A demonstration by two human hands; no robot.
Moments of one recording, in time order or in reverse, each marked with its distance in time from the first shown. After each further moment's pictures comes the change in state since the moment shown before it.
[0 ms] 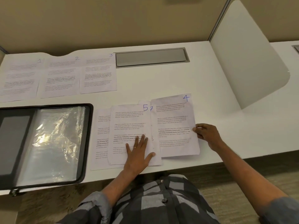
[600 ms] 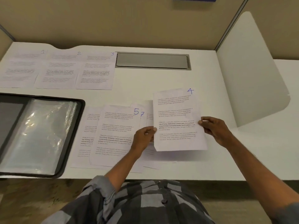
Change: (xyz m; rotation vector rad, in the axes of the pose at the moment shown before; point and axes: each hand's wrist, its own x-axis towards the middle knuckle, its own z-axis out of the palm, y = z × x) left_hand 0.087 0.105 -0.042 -1.246 0.209 -0.284; right_hand 0.059 -0.075 -0.083 0.038 -0.263 -0.109
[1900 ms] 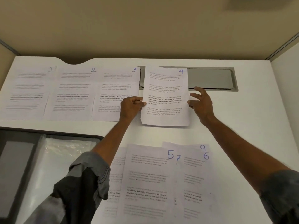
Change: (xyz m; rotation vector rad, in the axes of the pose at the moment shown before) left_hand 0.295 0.147 -0.206 0.169 0.261 0.110; right_hand 0.270 -0.123 0.238 -0.180 0.244 -0.117
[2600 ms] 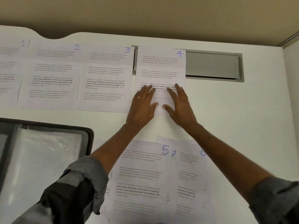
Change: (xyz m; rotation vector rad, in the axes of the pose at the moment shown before) left_hand -0.023 -0.046 0.065 0.696 -0.060 0.675; right_hand -0.014 0.059 0.057 -0.749 -0.232 -0.527
